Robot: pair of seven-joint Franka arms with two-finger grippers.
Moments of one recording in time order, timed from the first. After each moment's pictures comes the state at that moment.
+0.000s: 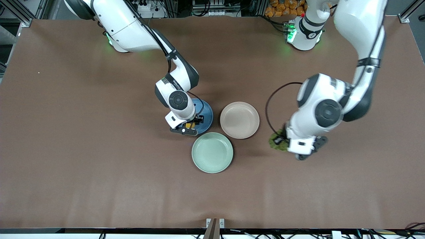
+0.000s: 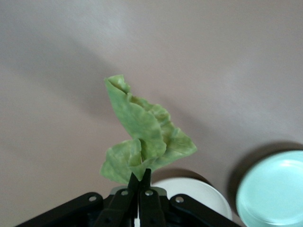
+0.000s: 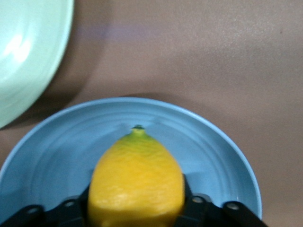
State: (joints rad) left arm -0.15 0.54 -0.21 -1.47 0.04 1.91 -0.92; right arm 0.57 0.71 0.09 -1.70 0.02 2.32 0.78
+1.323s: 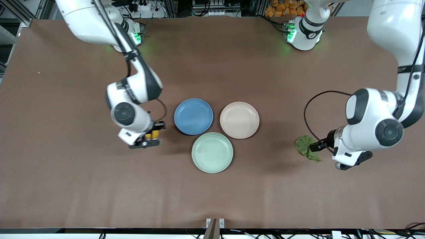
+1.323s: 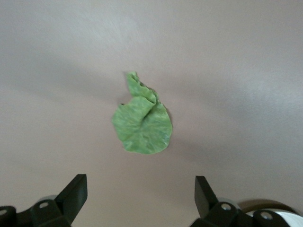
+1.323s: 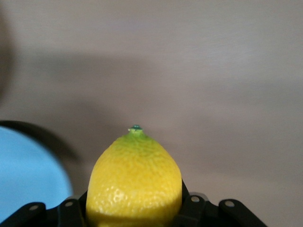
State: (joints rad) left arm 0.04 0.52 -0.24 -1.47 0.11 1.86 -0.60; right arm 0.39 0.51 -0.05 -1.72 0.02 2.06 0.17
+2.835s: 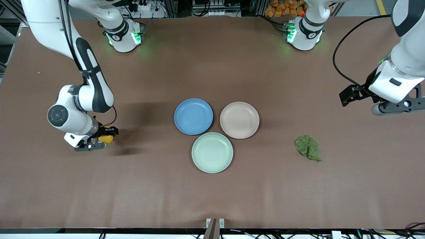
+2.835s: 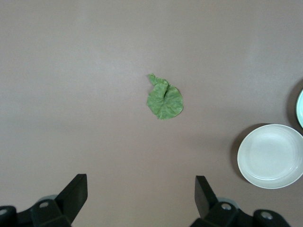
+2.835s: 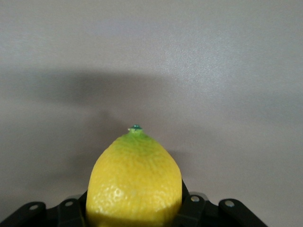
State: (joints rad) left arm 0.03 0.12 -0.24 -1.47 0.12 1.59 -0.27; right arm 0.25 0.50 -0.23 -1.99 0.12 2.40 -0.17
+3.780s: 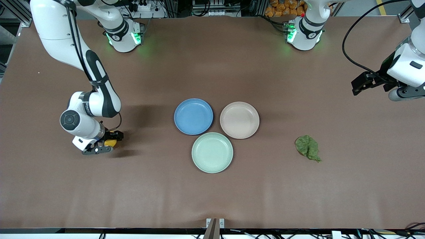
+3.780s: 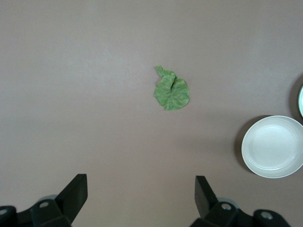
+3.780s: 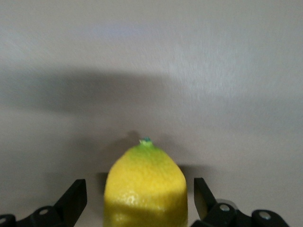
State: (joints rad) left arm 0.04 0.02 -0.18 -1.55 0.08 1.58 -0.23; right arm 0.26 0.57 -0.23 -1.93 0.12 2.43 -0.18
